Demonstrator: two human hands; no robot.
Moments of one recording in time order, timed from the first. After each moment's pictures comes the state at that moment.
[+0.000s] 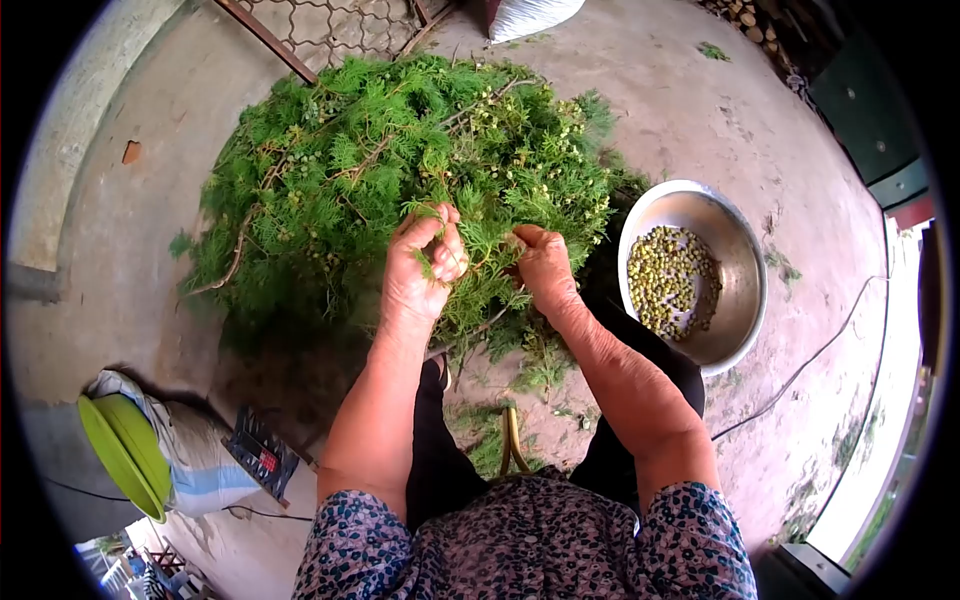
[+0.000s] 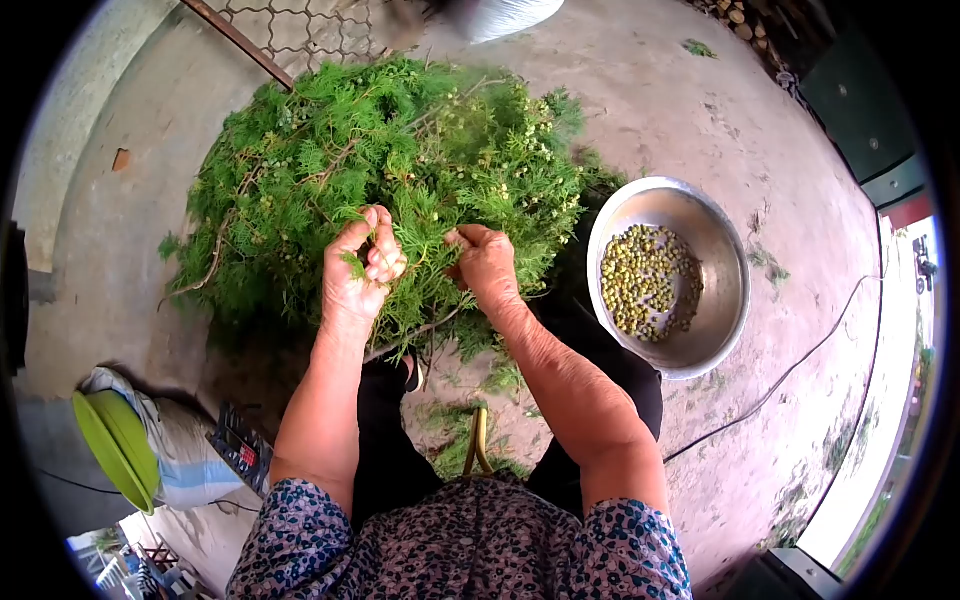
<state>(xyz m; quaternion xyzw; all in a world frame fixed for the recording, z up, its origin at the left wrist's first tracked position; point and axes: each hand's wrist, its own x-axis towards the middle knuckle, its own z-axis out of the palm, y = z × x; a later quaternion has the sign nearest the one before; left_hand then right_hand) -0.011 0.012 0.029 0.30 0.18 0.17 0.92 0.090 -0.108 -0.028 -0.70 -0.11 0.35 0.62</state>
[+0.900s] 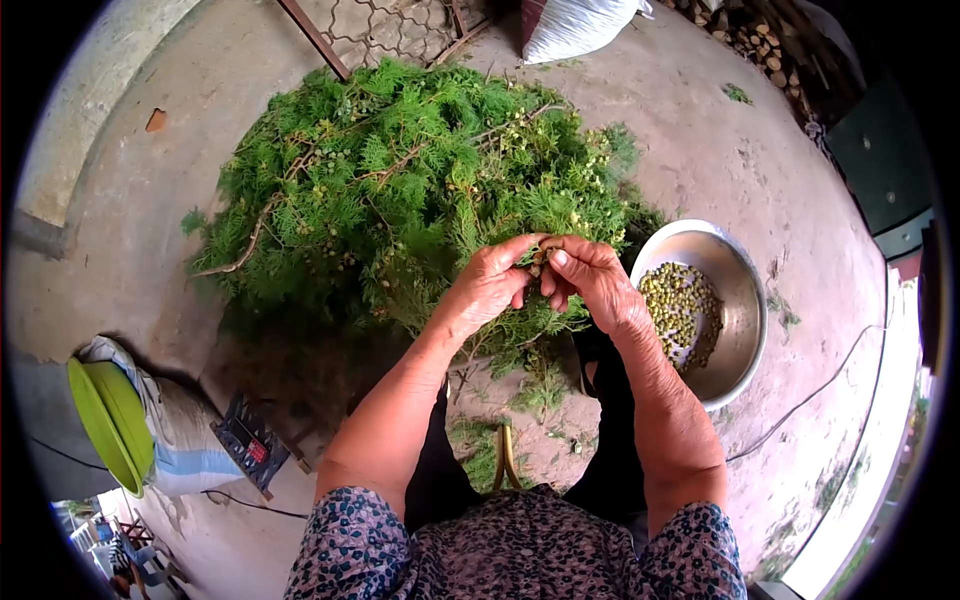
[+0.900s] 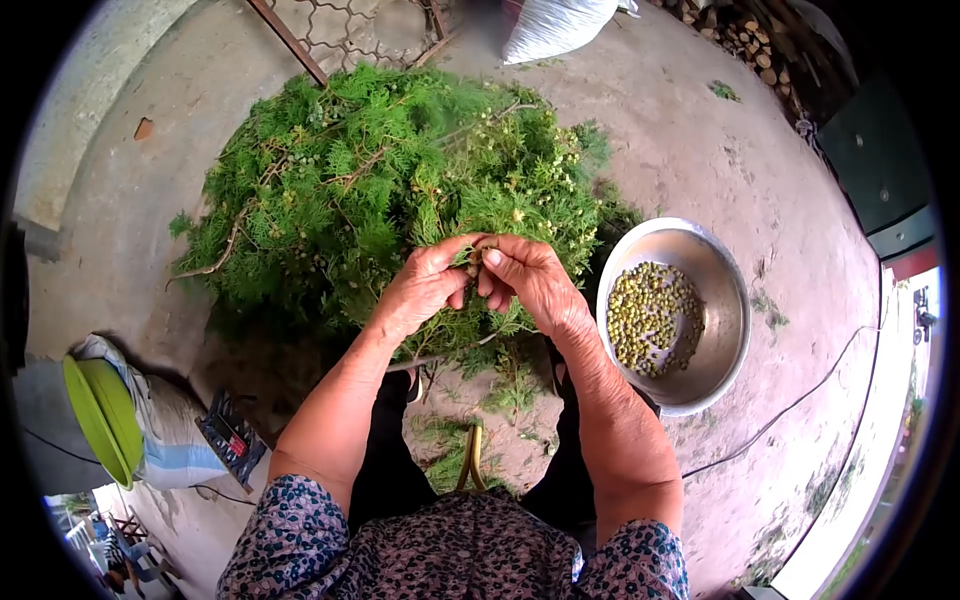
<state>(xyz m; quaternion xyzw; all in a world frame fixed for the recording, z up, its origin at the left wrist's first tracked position) 0.004 -0.008 0.026 0.65 0.13 0.06 0.74 0.114 -0.136 0.038 -0.58 -0.29 0.46 0.61</state>
